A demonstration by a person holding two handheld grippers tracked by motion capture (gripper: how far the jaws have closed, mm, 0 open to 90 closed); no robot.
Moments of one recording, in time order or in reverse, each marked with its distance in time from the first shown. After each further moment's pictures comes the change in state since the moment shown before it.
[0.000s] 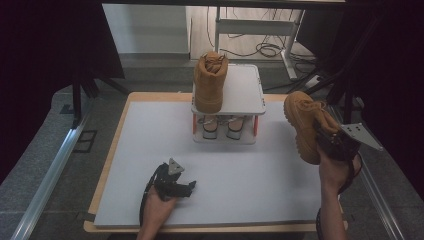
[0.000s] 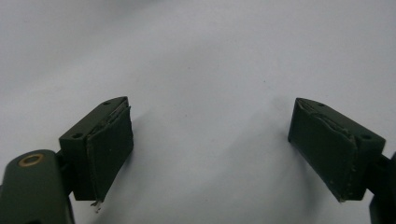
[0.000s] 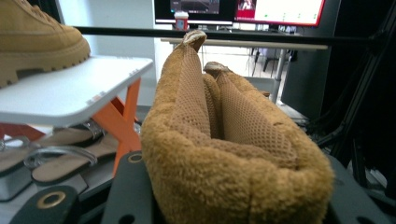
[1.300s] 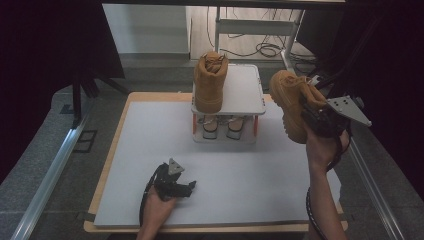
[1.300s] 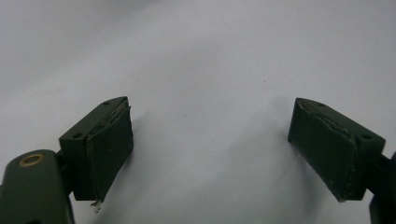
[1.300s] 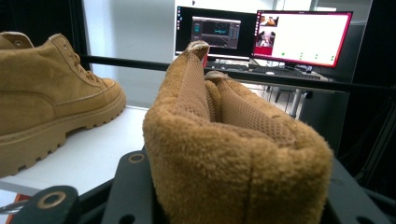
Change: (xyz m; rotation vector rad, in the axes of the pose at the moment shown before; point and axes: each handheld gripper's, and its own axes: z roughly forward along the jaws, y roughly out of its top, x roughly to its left) left arm 0.000 0.000 0.000 0.000 0.000 0.001; right arm 0.047 0.067 0.019 -0.102 0.058 -0.051
